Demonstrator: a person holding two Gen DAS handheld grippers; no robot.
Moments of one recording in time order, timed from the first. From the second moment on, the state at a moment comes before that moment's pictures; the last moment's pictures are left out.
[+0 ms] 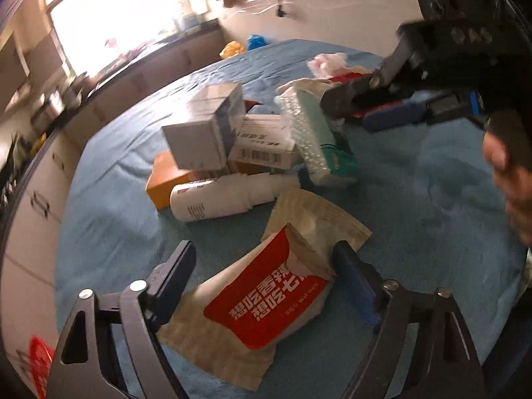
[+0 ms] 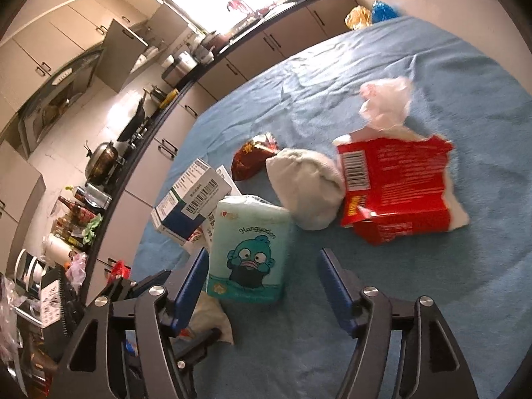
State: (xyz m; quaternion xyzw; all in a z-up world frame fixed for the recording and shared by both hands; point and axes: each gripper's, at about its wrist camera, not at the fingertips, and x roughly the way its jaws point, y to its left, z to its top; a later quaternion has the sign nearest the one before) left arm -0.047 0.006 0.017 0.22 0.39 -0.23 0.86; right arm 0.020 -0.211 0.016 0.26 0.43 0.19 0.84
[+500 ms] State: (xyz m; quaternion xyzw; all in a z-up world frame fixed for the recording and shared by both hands) left arm -0.070 0.029 0.019 0.19 0.39 -0.21 0.87; right arm 0.030 -0.171 0.012 0.19 0.43 0.19 0.86
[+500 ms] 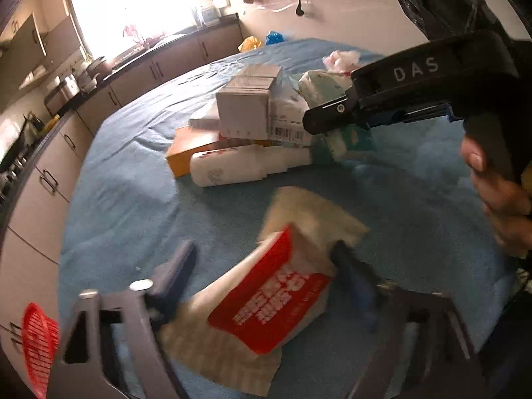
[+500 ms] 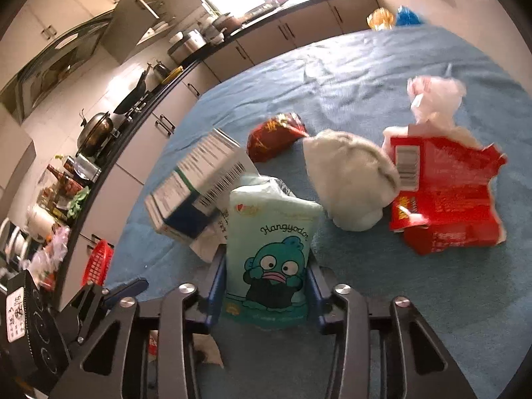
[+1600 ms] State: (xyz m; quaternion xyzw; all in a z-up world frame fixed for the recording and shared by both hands) left arm -0.090 0.095 0.056 0.00 0.33 -0.13 0.93; right arm -0.030 -0.120 0.052 0.04 0.36 0.18 0.92
